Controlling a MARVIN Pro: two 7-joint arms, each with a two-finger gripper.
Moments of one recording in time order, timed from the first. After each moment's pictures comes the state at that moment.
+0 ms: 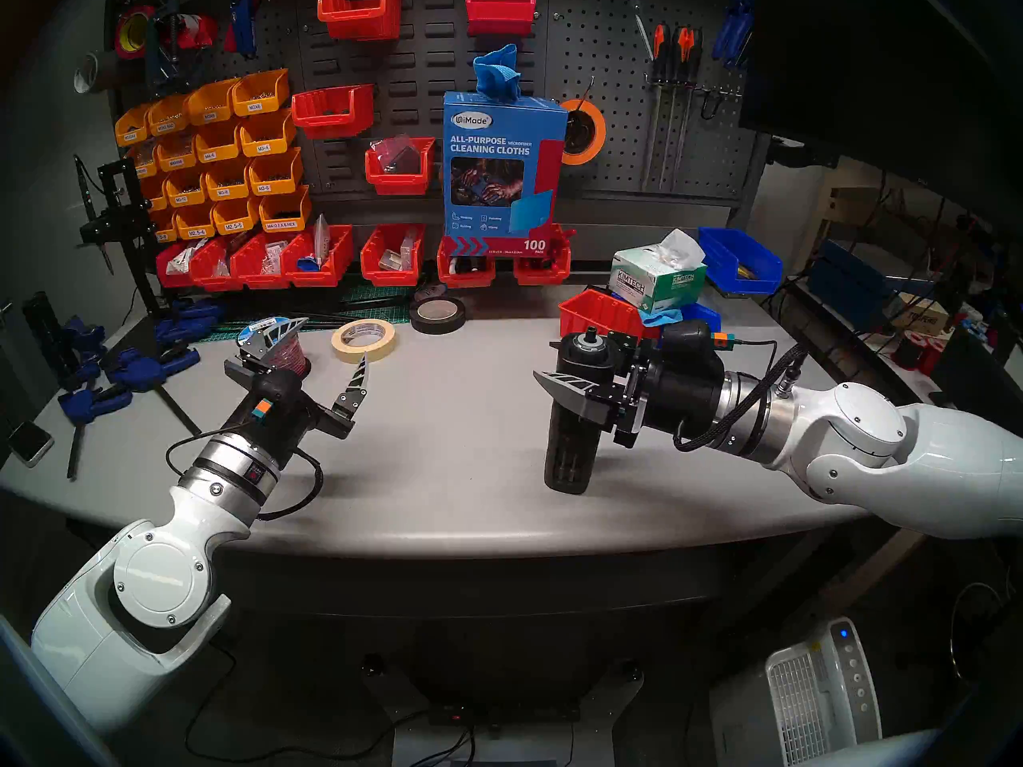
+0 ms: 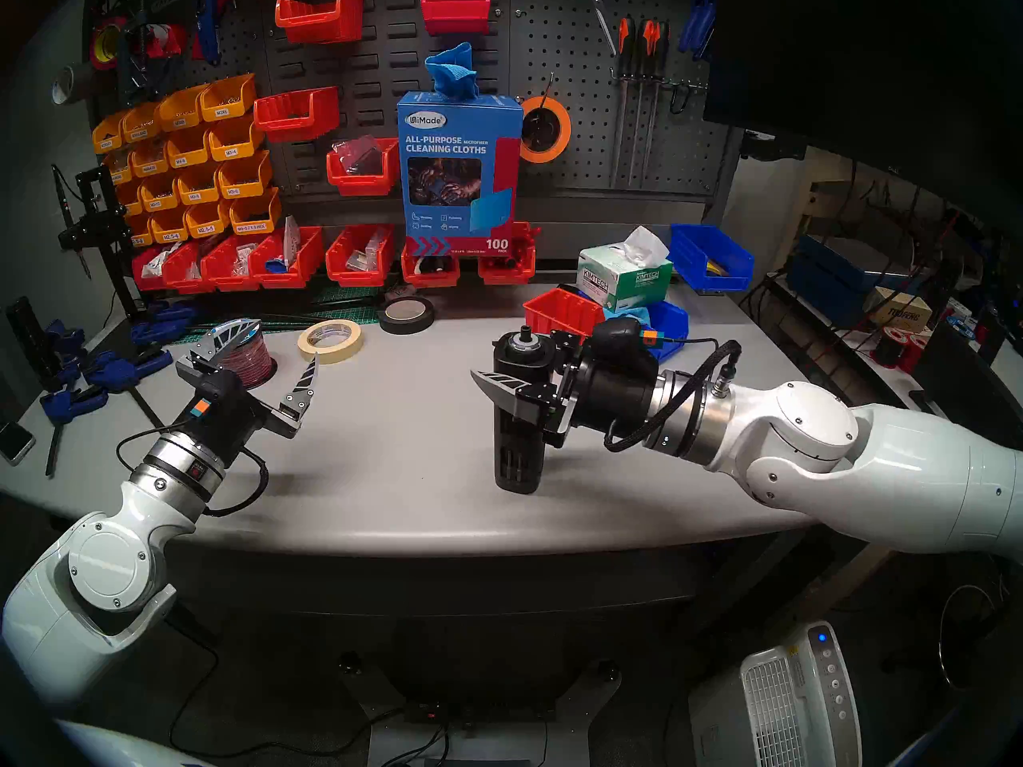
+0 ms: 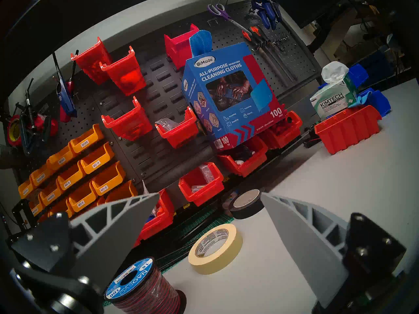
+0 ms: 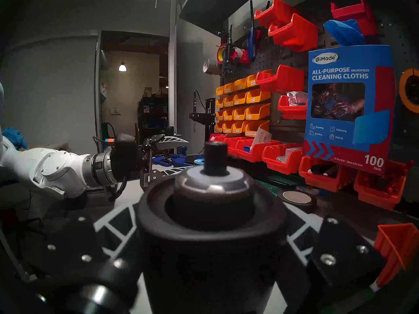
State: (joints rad) left arm 2.23 -0.77 -1.72 -2.25 -0.11 -0.12 0.25; right arm -0.31 -0.18 -0.15 -2.08 1.28 -0.41 0.41
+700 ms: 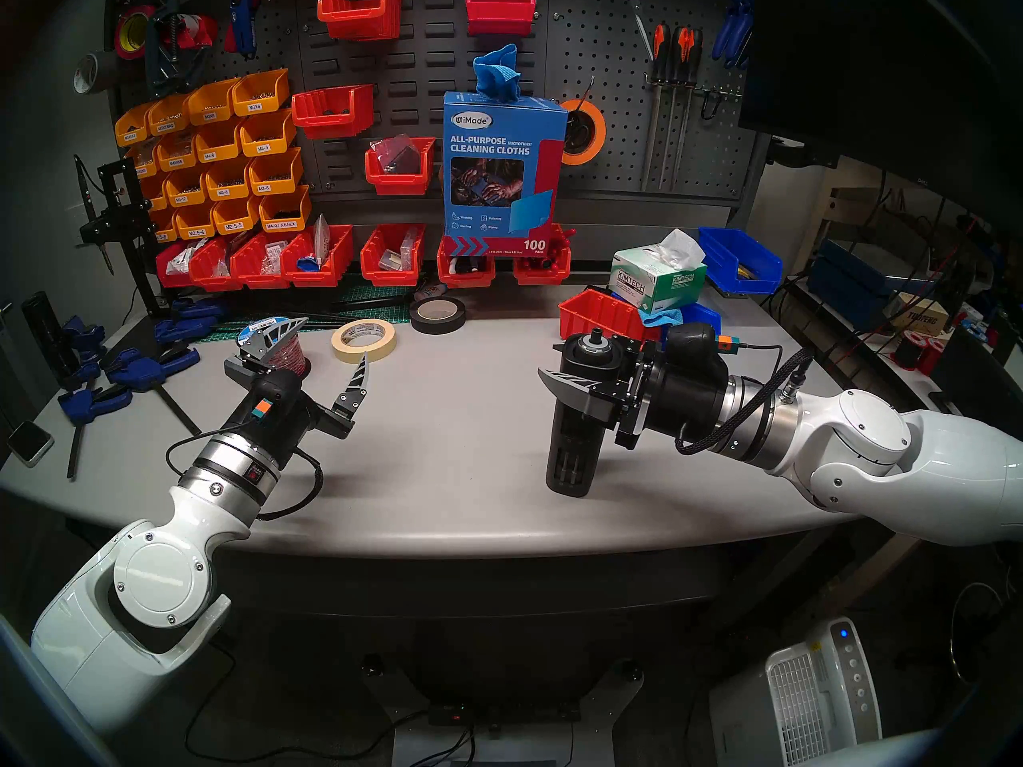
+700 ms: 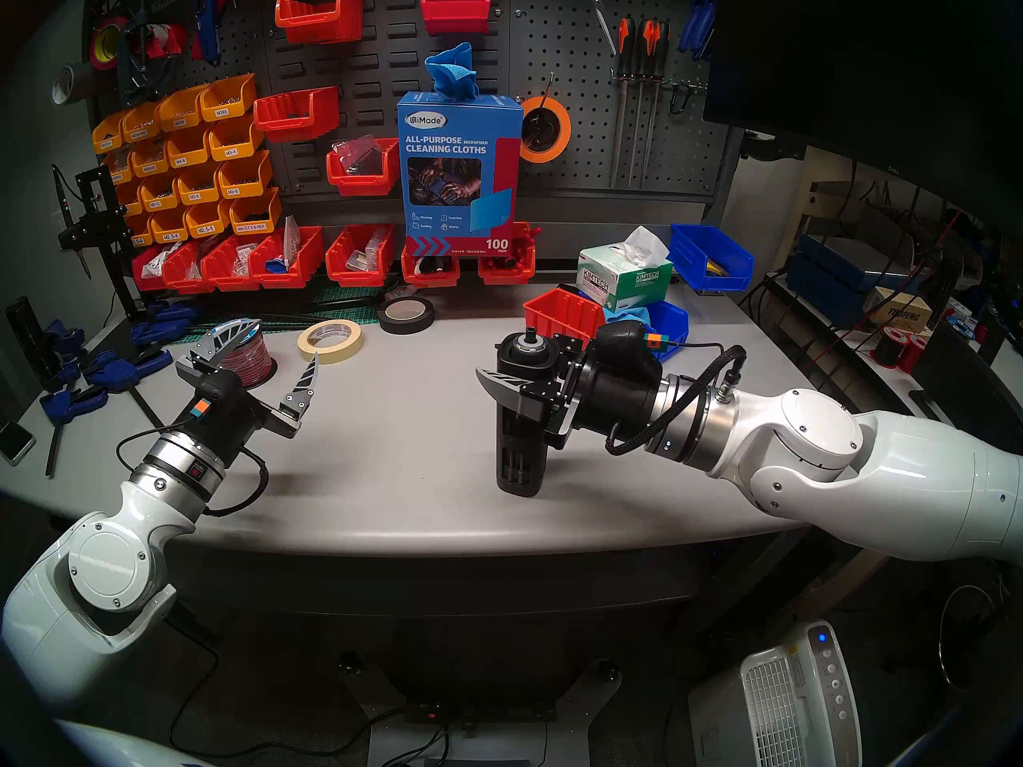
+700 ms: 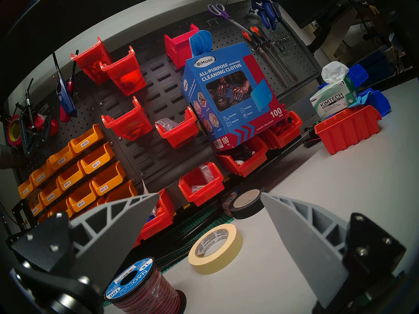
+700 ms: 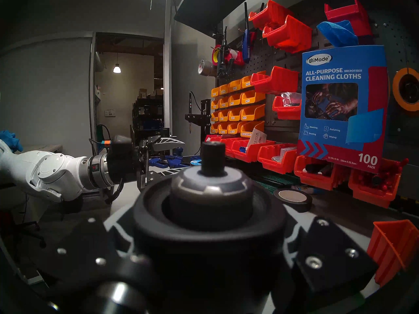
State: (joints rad) left arm 2.23 -0.77 -1.72 -2.25 -0.11 -0.12 0.25; right arm -0.31 -0.16 -0.16 -2.11 1.28 -0.42 0.39
